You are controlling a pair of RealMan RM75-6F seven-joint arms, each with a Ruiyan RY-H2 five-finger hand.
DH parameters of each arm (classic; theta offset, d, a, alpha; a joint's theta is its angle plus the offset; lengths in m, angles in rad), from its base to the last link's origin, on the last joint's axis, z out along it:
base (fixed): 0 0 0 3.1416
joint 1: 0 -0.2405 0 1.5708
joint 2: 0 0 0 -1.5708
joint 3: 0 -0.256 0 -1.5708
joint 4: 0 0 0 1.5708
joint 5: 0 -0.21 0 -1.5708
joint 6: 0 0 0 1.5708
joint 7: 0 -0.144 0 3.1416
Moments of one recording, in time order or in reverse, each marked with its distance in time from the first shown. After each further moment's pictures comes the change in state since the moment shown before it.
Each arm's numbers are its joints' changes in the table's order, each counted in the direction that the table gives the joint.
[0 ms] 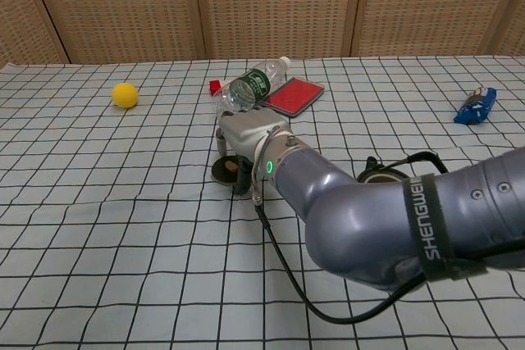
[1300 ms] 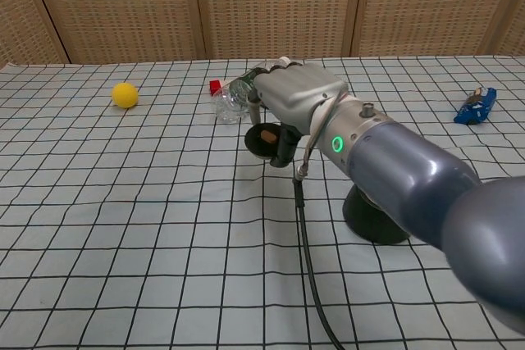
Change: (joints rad) left arm -0.029 0.009 0.010 0.039 -0.030 -0.055 -0.044; right arm 0.207 0.293 0.102 0.654 0.054 -0.343 0.219
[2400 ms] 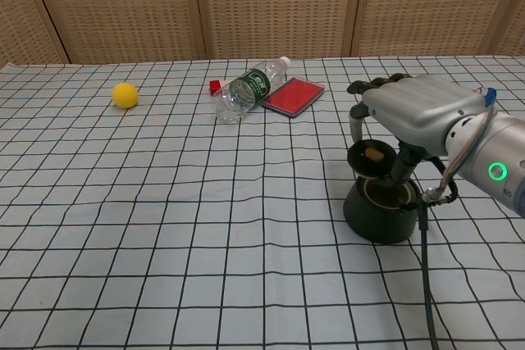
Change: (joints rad) left arm -0.015 0.006 0.003 0.023 -0.015 -0.024 -0.024; right arm 0.210 0.235 0.178 0.292 0.032 -0.167 0.059
